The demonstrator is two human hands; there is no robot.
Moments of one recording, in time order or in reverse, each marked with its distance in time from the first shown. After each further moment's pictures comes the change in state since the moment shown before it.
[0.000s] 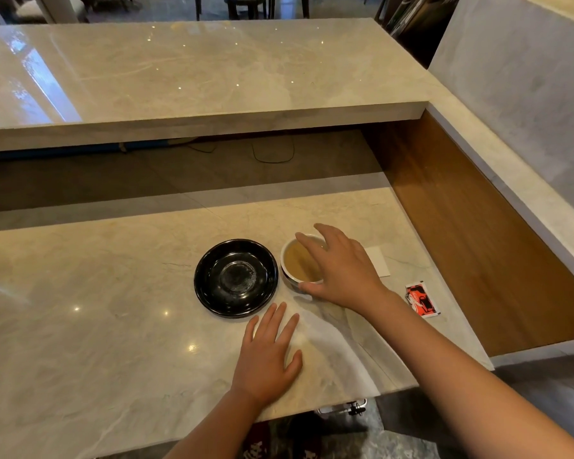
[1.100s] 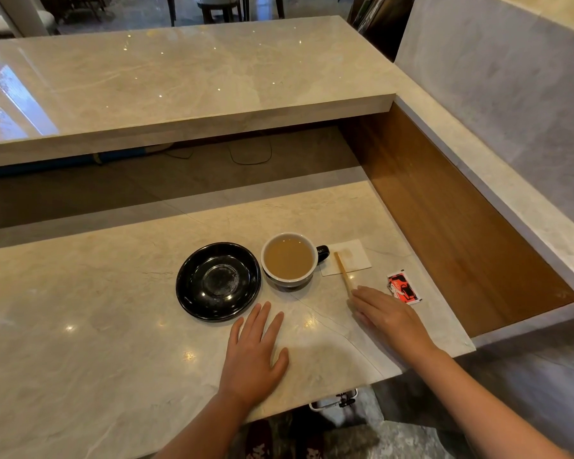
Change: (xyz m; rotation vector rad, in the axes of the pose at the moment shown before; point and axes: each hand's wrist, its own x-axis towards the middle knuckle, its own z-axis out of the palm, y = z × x) left_hand 0.000 0.001 0.002 0.031 0.004 -0.007; right_hand -0.103 0.105 0.089 -0.013 0.454 -0.169
